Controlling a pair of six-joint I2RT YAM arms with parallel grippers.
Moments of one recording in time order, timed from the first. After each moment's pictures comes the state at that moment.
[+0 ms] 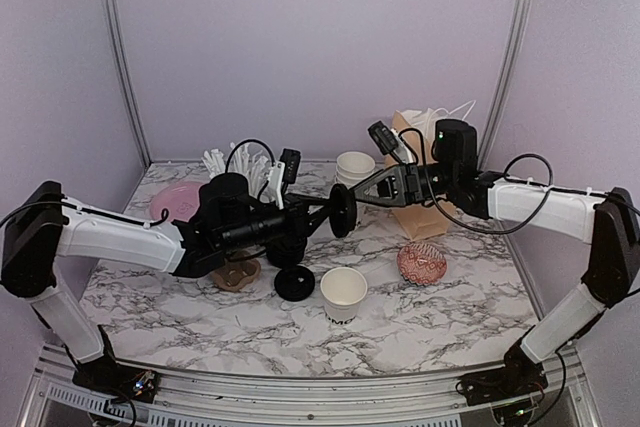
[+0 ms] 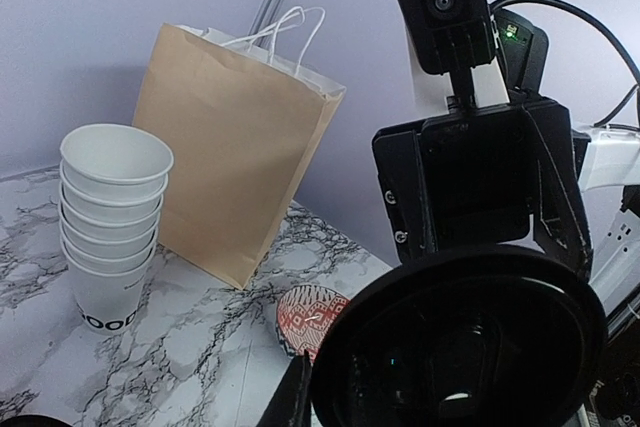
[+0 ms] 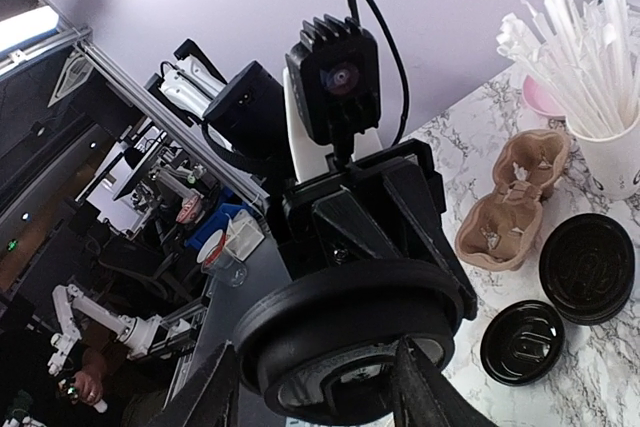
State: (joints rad) left arm -0.96 1.65 0.92 0.69 0.16 -0.45; right arm 0.51 1.52 1.07 0.25 -1.27 0.53
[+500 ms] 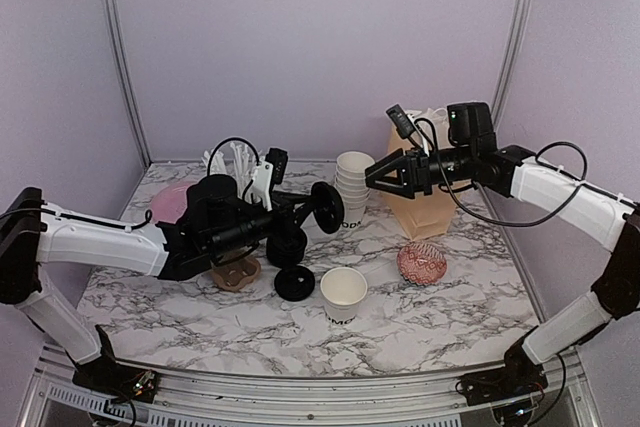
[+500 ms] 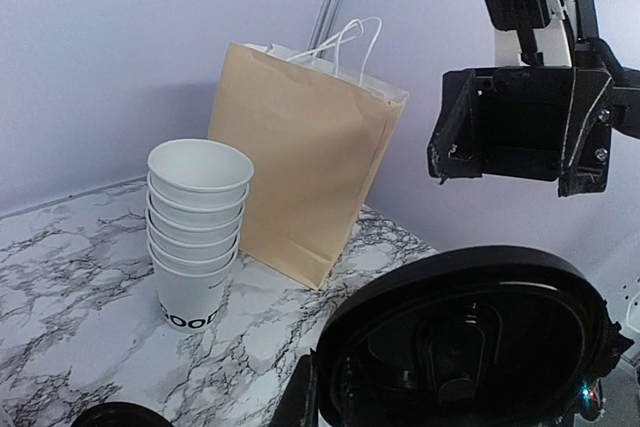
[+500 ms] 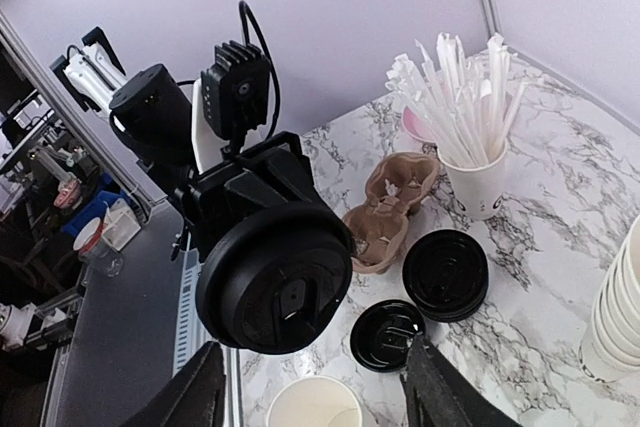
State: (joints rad) left arm -0.96 1.56 0.88 0.60 -0.01 -0.32; right arm 0.47 1.44 1.23 -0.24 -1.03 0.06
